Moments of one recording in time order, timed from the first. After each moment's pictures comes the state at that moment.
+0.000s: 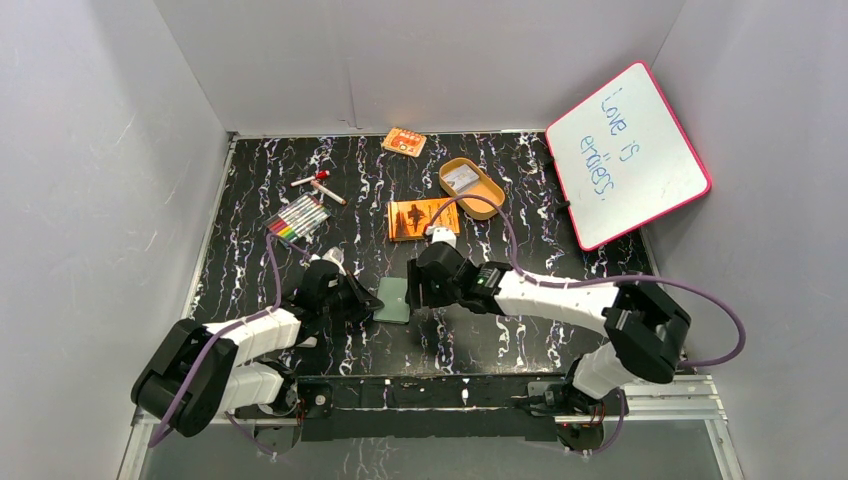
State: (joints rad) left arm -0.49 1.21 0.26 0.22 0.23 -0.98; right arm 1.07 1.47 0.91 -0.27 0.19 0.76
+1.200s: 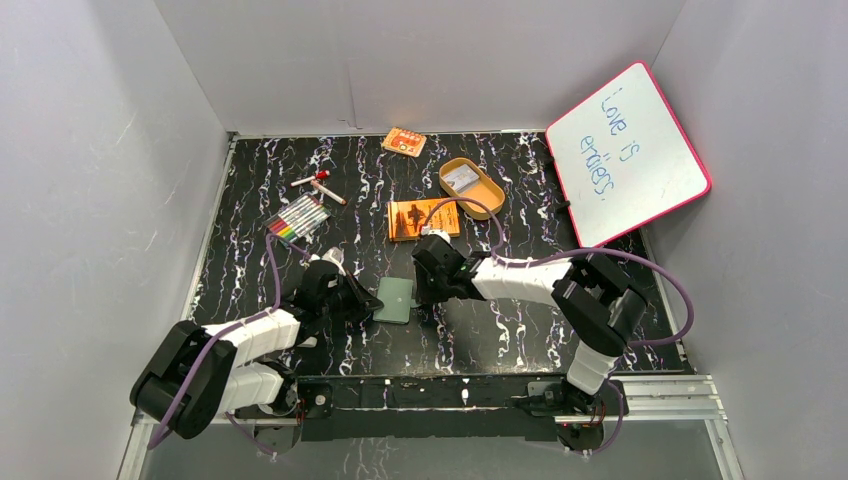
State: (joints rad) left arm -0.49 1.20 0.26 0.21 0.23 -0.98; right arm 0.98 1.71 0.96 -0.22 0.07 0.73
